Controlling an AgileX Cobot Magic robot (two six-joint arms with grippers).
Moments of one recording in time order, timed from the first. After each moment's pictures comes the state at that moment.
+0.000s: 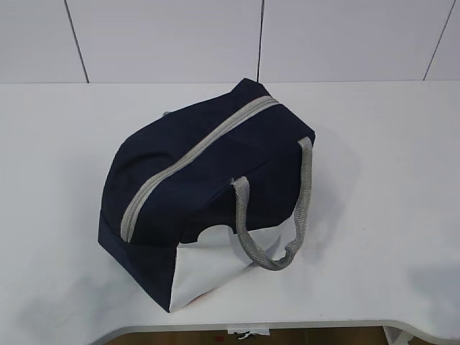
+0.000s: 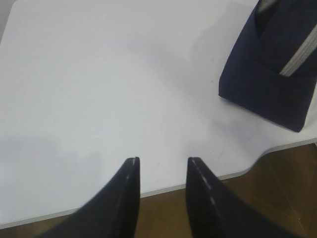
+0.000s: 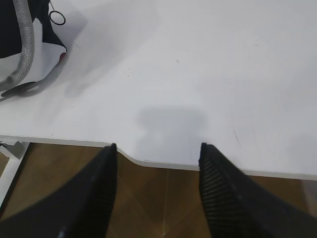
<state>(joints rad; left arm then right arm) -0.03 0.01 -0.53 -0.13 1.12 0.13 0.07 -0.02 -0.50 -0.03 1.15 0.00</state>
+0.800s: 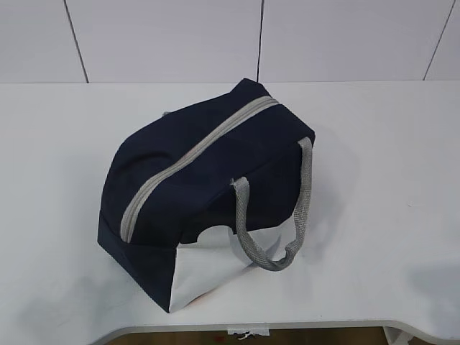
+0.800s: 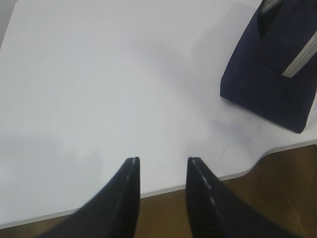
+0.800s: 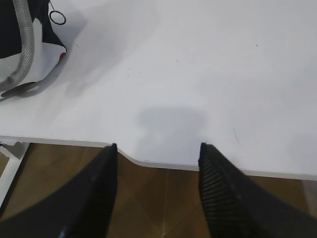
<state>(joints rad) -0.02 0.01 -0.53 -0.14 1.12 0.13 0.07 -0.02 -0.50 -0.03 1.15 0.00</state>
